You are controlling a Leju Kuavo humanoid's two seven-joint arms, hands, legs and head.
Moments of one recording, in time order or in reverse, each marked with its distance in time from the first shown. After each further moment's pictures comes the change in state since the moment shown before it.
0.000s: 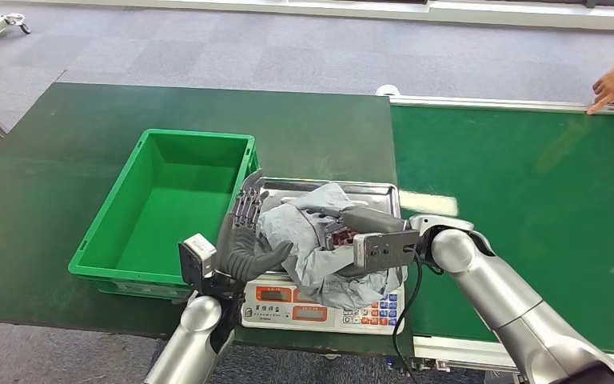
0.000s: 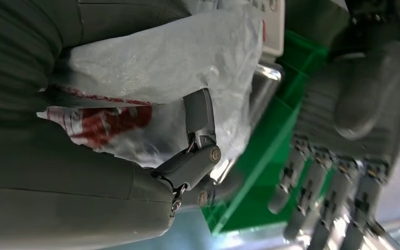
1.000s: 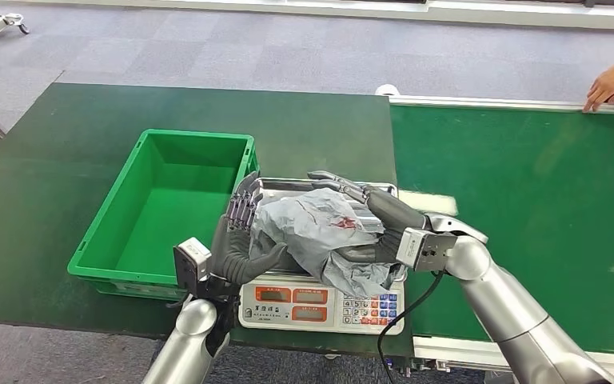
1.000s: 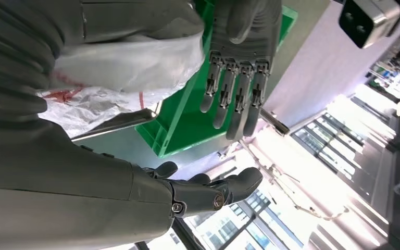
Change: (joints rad) left arm 0.023 0.007 0.017 -0.023 -0.013 -0.010 0.000; right arm 0.093 -0.001 -0.106 -0.116 -0.139 -0.209 -0.174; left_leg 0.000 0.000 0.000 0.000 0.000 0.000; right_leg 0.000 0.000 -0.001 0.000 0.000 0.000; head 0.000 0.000
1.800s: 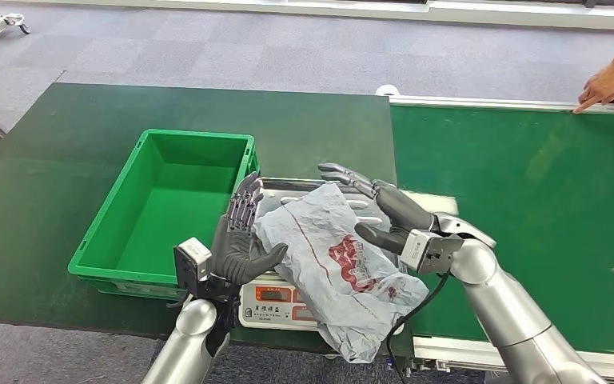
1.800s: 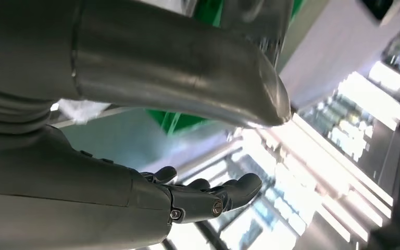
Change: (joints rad) left arm 0.001 0.000 0.000 0.000 0.000 -0.001 0.000; right arm 0.048 0.023 -0.097 -0.037 0.081 -0.069 0.011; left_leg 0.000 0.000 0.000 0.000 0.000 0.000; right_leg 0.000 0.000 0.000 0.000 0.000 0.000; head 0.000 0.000
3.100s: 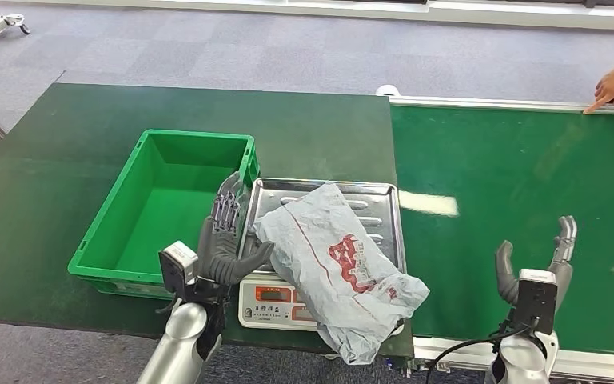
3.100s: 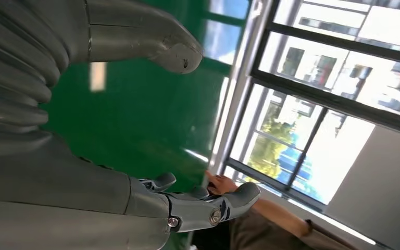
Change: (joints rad) left arm 0.032 0.021 0.026 -0.049 0.006 0.055 0.000; right arm 0.455 0.131 -0.649 0.103 -0.068 -0.866 -0.011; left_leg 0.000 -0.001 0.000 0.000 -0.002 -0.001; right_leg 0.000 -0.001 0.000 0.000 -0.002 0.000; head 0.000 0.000
